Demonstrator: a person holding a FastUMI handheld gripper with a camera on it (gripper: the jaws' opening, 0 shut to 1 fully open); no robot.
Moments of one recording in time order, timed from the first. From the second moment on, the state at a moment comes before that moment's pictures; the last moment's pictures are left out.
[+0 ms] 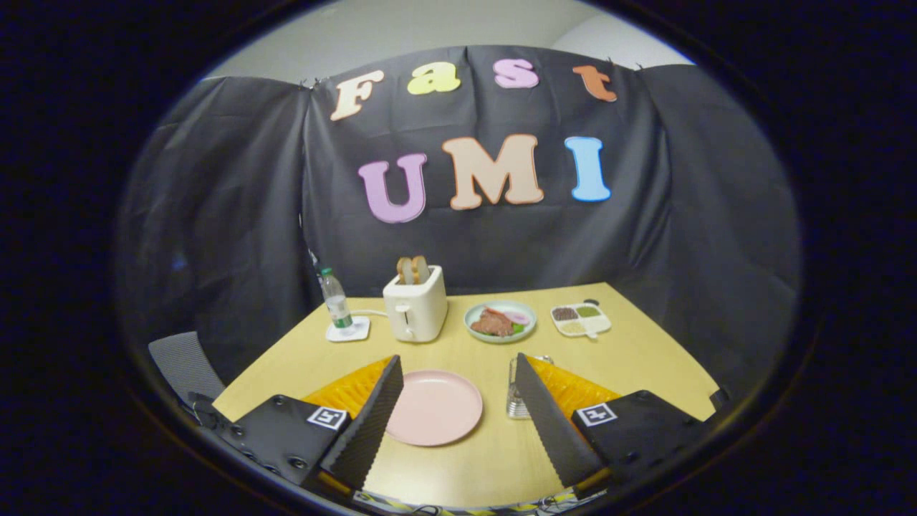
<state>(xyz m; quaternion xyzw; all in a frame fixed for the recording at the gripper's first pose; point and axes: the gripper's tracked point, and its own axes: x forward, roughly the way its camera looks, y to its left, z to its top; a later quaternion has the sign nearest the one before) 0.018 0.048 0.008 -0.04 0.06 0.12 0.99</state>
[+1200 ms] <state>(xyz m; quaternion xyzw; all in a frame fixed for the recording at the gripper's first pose) 0.012 -0.037 0.079 0.02 -0.06 0.05 1.00</state>
